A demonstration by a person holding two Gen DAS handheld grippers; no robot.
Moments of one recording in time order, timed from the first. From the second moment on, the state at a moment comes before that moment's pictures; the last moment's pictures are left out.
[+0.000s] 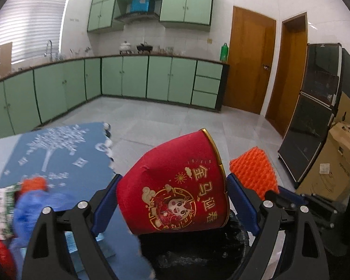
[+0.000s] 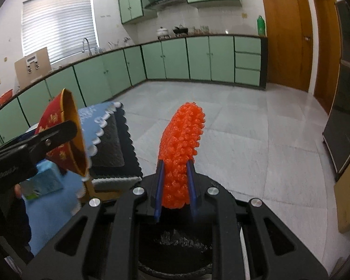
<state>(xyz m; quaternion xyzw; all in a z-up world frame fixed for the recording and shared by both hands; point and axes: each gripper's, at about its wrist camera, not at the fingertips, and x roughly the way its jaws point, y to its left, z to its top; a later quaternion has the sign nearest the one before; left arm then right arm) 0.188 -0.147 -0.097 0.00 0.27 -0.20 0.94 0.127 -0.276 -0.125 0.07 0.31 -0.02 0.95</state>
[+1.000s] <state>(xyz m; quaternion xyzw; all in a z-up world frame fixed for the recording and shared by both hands) 0.140 -0.021 -0.045 0.00 0.22 -0.08 0.97 0.113 -0.197 -0.074 0.08 0.25 -0.01 0.97</state>
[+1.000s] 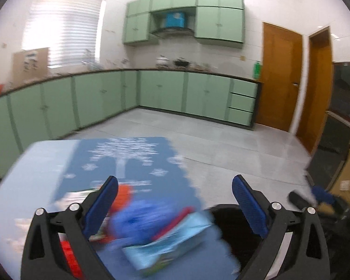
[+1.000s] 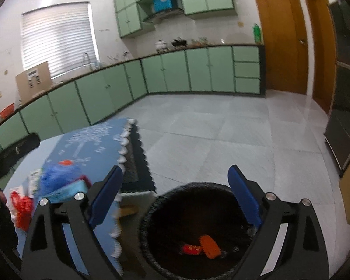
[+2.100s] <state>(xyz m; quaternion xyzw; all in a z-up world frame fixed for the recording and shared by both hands) 0.076 0.142 -0.132 -0.03 0.32 0.07 0.94 0.097 -0.015 -0.074 -0.01 0.24 0.14 0.96</state>
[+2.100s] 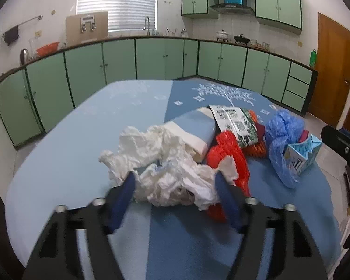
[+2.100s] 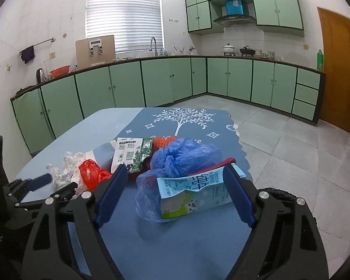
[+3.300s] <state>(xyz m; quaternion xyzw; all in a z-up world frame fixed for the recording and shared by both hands) 0.068 0.184 -0.142 -0.09 0.33 0.06 0.94 0.079 0.049 -0.072 -0.03 0.24 0.22 0.95</state>
